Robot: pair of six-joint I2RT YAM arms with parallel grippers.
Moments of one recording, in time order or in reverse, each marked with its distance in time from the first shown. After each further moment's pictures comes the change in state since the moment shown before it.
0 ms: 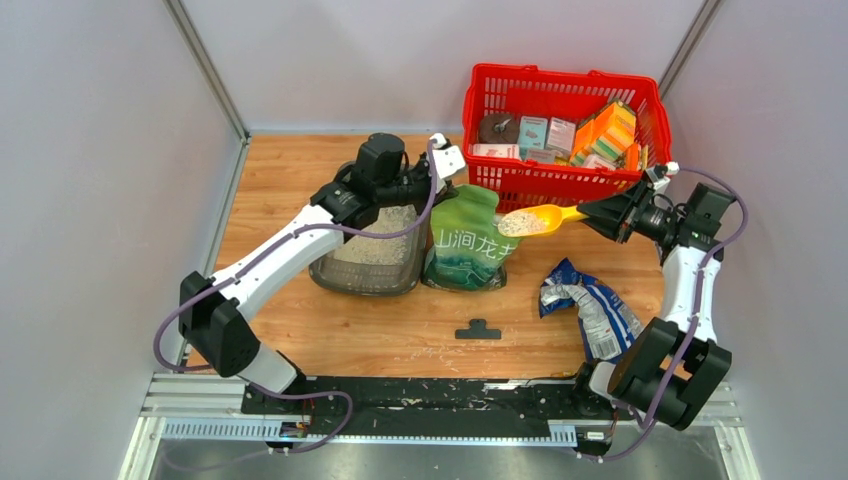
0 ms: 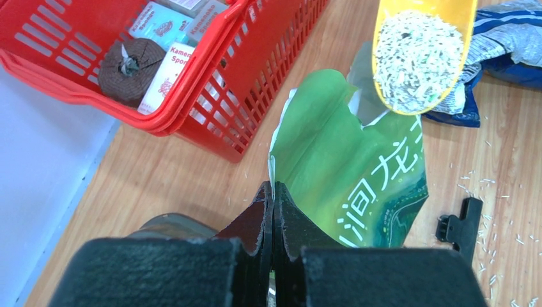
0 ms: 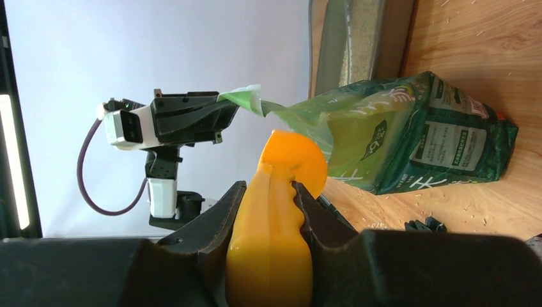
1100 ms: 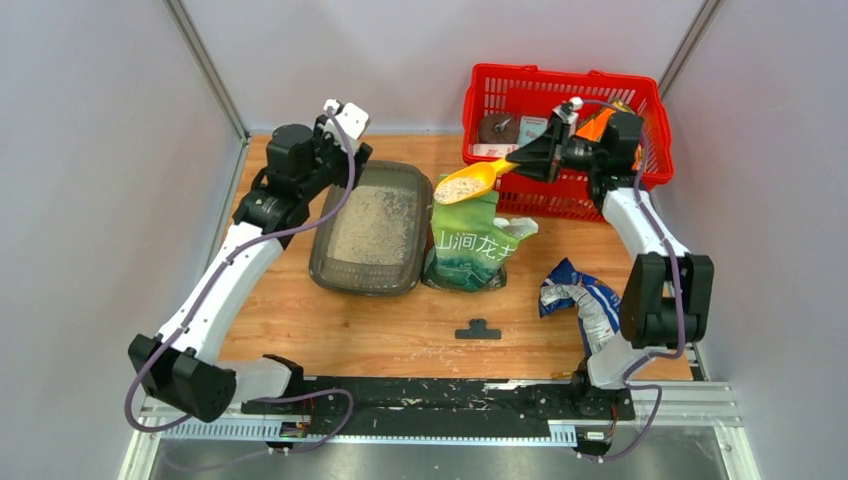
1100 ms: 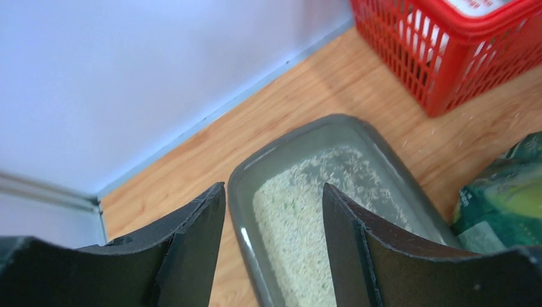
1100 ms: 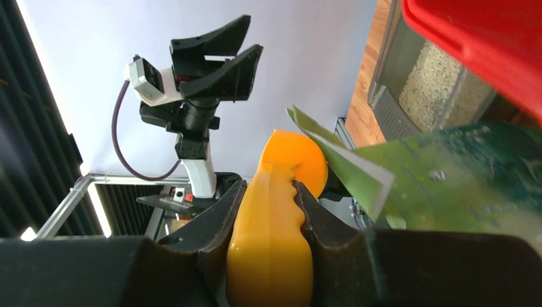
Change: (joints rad) left arm 0.281 -0.220 -0.072 -0.021 -0.357 -0.069; right arm 0.462 0.338 0.252 0.666 0.092 0.632
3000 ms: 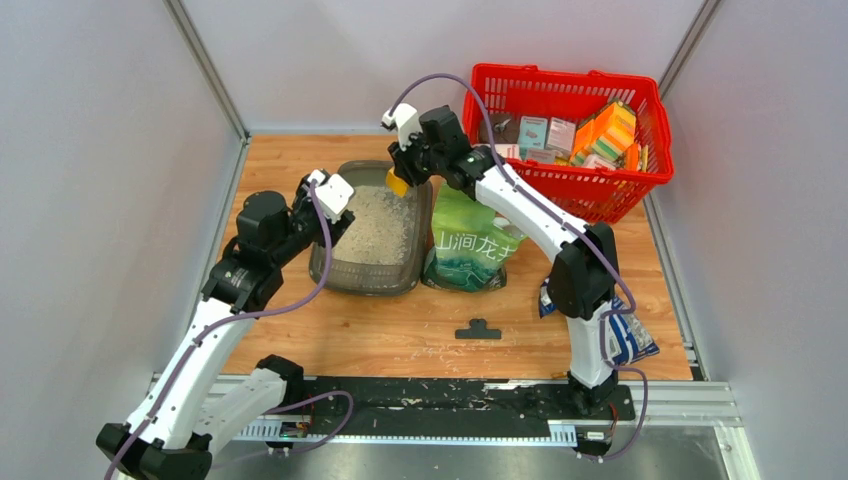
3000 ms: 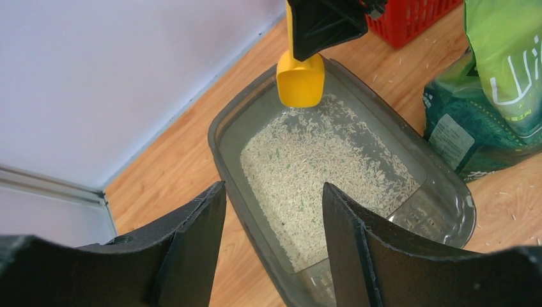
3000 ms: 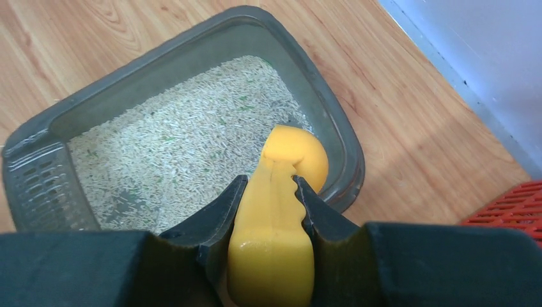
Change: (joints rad) left arm 0.020 -0.441 -0.360 -0.098 0.078 0.140; right arm 0.723 0.431 0.715 -0.738 1.144 -1.566
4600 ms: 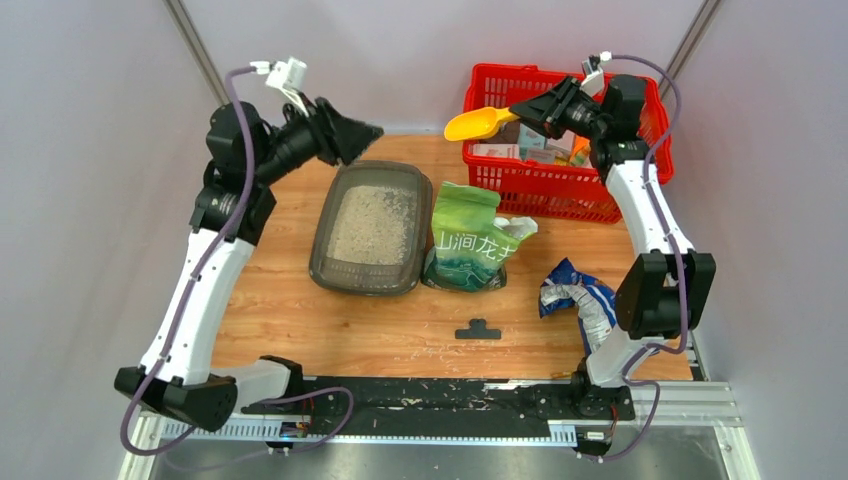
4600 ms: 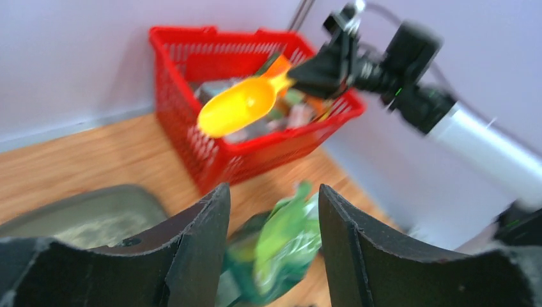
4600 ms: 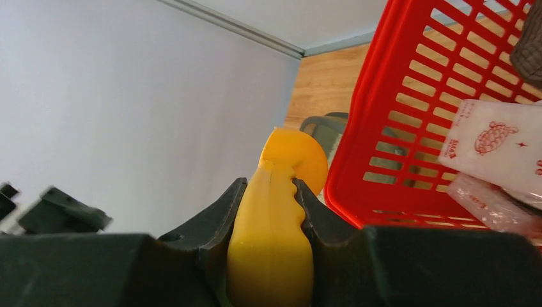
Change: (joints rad) left arm 0.077 0.343 0.542 0.019 0.330 -0.789; right arm -0.656 -0.324 -0.374 0.471 -0.618 1.214
